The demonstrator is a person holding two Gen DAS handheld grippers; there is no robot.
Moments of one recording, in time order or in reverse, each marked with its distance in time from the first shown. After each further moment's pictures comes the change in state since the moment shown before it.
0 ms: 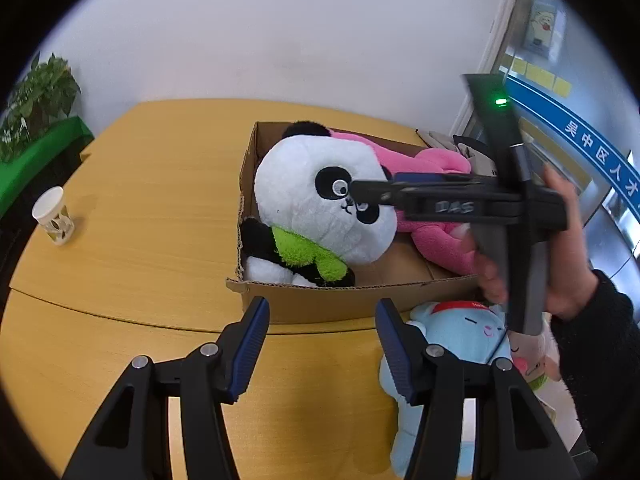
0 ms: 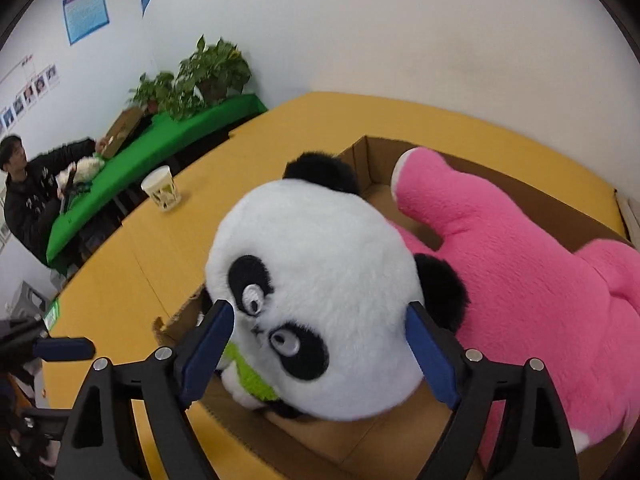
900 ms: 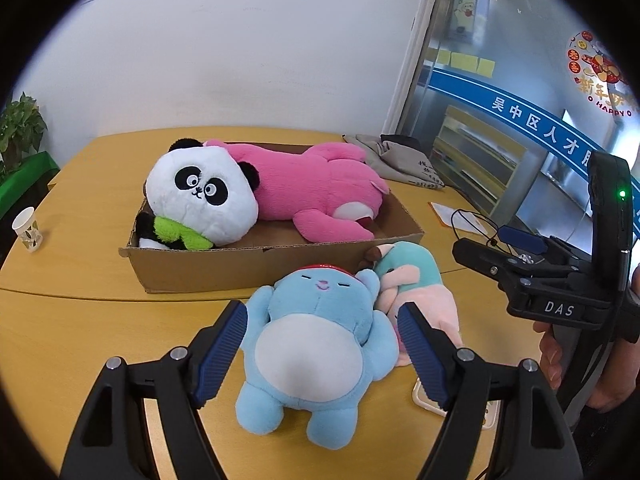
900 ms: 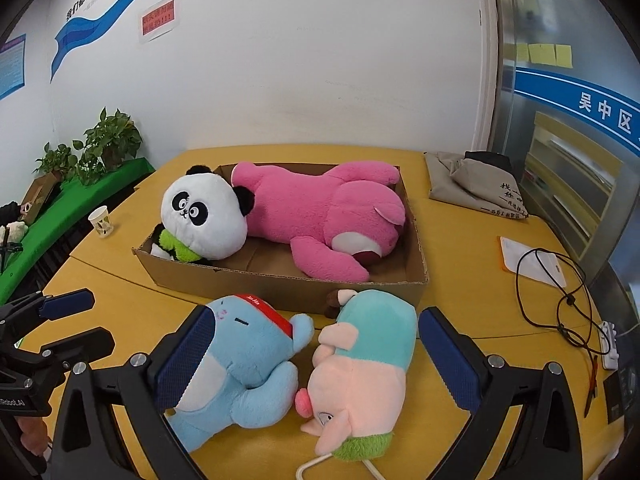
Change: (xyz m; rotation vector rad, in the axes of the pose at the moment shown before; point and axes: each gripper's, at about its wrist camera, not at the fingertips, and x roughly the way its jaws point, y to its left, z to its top) left arm -0.049 -0.127 -0.062 0.090 -0.072 -0.110; right arm -0.253 0.010 -0.176 0.219 -0.189 -0.447
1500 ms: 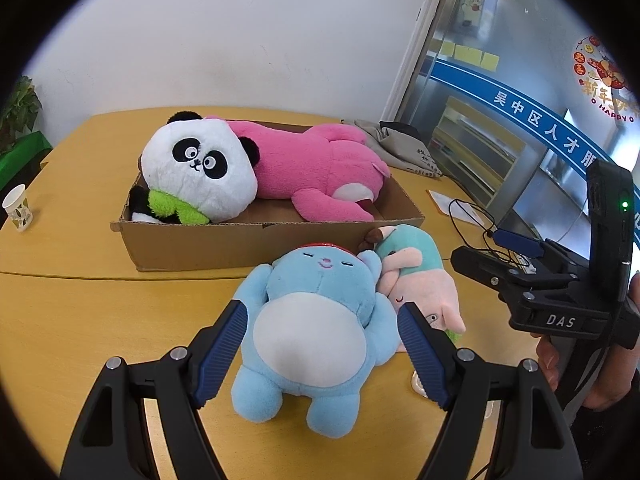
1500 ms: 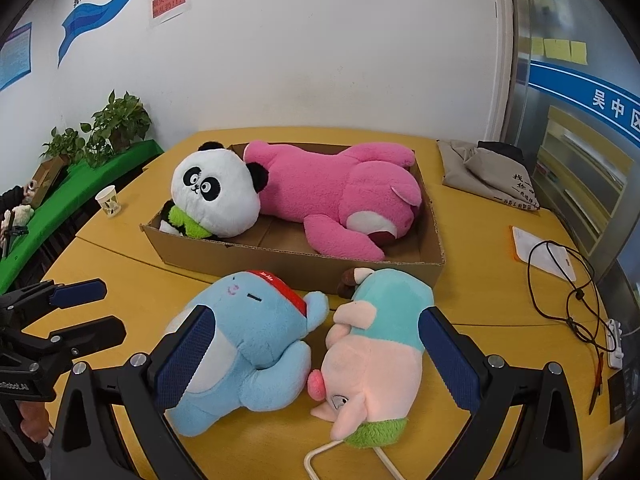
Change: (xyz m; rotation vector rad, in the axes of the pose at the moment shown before) left arm 0.011 0.010 -0.012 -0.036 0.050 -0.043; right arm 0.012 0.010 -0.014 -0.025 0.055 0.028
